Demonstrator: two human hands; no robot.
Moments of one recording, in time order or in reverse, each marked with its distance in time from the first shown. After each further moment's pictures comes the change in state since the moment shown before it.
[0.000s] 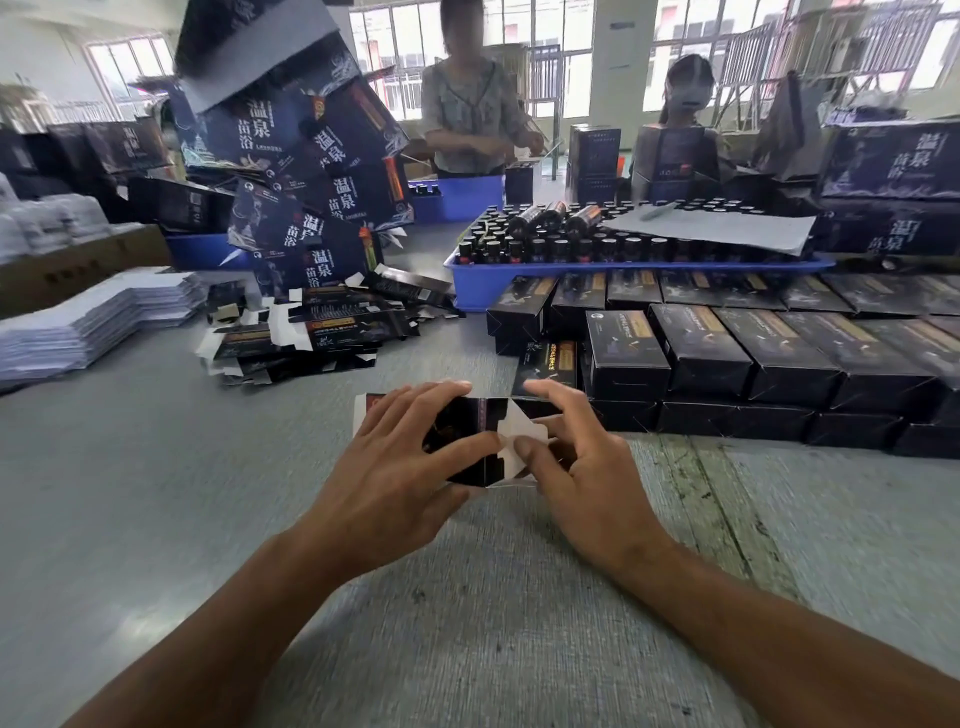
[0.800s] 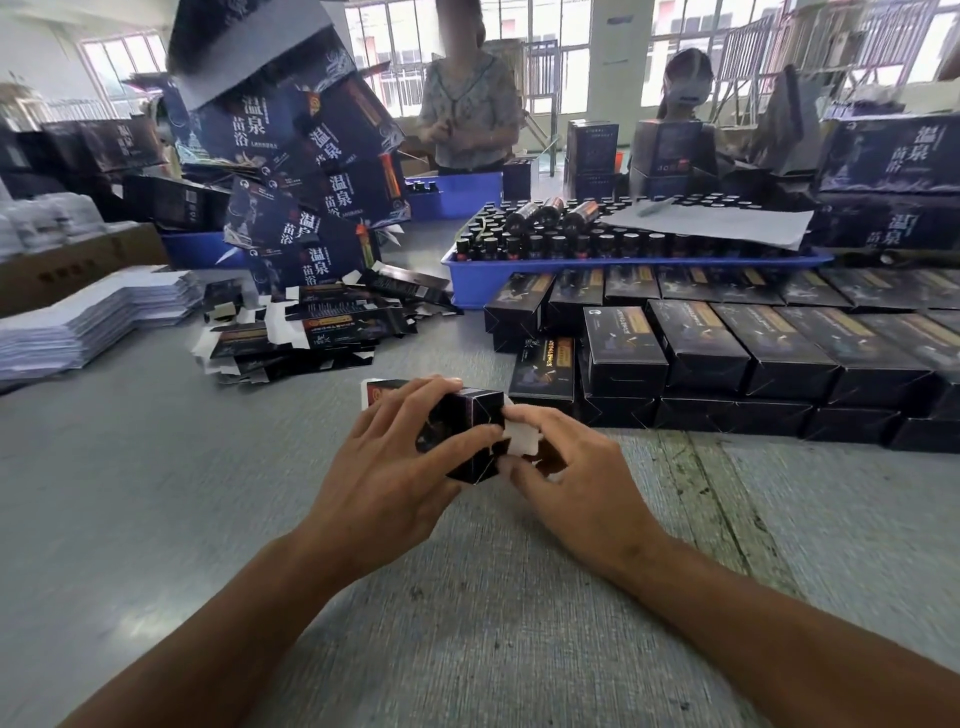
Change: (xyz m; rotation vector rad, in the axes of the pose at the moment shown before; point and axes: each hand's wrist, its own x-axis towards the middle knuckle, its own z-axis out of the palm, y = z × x) left_hand -0.003 0.003 0.001 -0.015 0.019 -0.038; right_hand -0.002 -0.003 -0.001 -0.167 -0.049 -0.076
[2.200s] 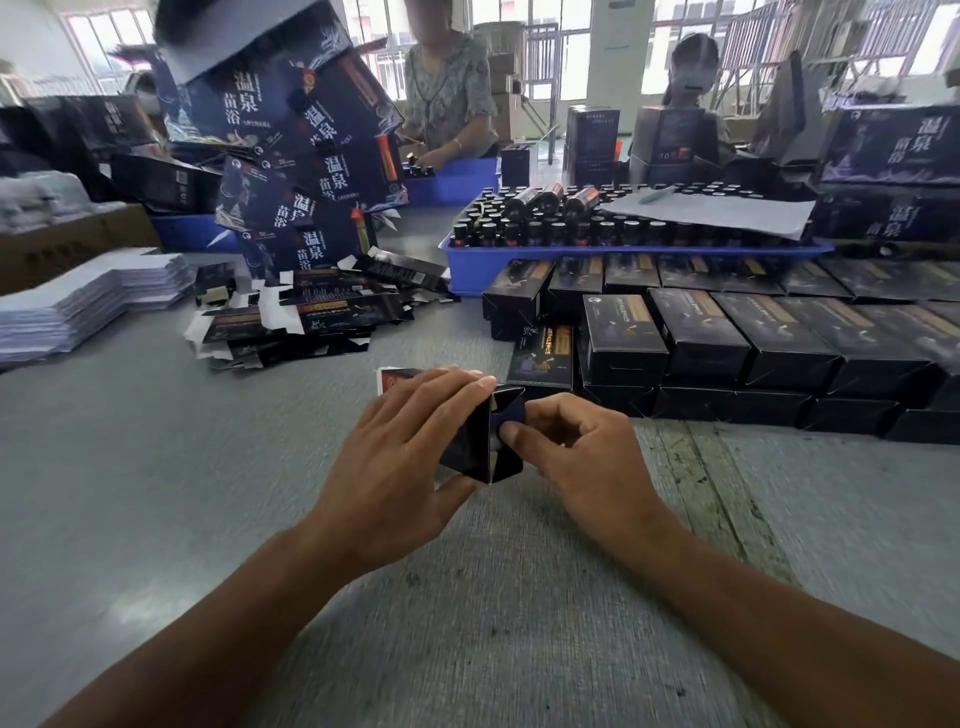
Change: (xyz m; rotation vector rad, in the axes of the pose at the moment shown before) left_hand 0.004 0.014 0.000 -0.129 0.073 -0.045; right_hand 0.005 -0.001 -0.002 0.358 0.039 0.212
